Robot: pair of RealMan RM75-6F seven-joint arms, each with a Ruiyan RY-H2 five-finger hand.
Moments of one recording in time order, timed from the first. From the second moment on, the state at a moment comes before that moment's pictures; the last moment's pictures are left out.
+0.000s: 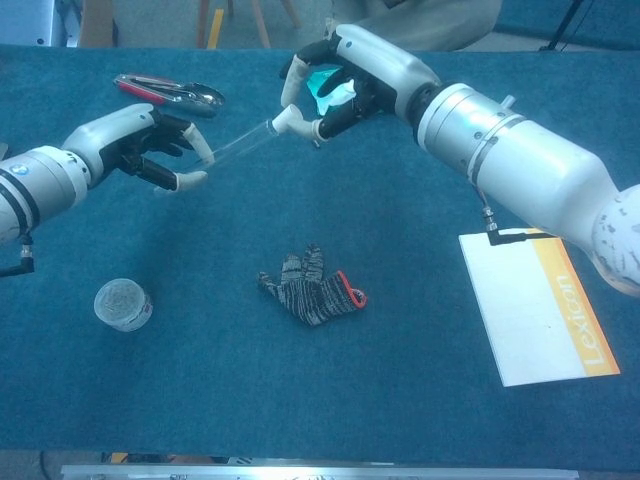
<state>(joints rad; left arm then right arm) -0.69 -1.31 -0.21 -1.90 0.71 0.91 0.00 0.87 -1.52 0.32 -1.85 -0.85 0.97 -0.09</state>
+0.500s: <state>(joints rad) -0.69 -1.31 -0.20 -1.90 0.71 0.90 0.00 0.87 -1.53 0.32 -1.84 -0.84 0.97 -0.08</state>
